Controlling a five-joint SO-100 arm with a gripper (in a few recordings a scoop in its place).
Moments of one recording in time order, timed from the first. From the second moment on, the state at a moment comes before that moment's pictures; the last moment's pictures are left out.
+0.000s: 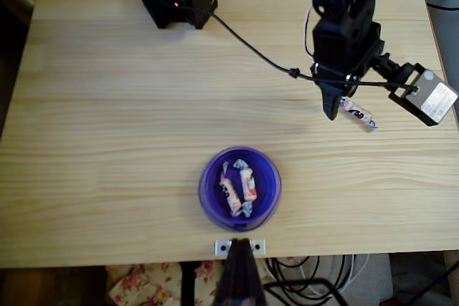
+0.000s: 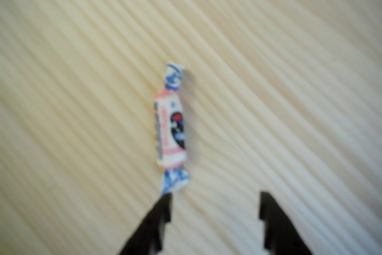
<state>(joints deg) -51.9 83.8 99.8 44.6 11.2</state>
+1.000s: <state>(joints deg) -56.5 65.5 82.9 44.6 16.8</state>
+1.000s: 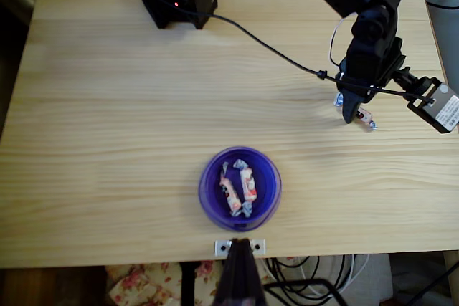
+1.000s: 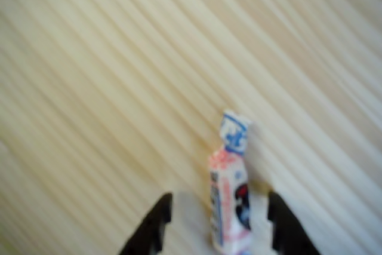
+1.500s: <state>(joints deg) -55.8 64.6 82.7 40.9 19.8</state>
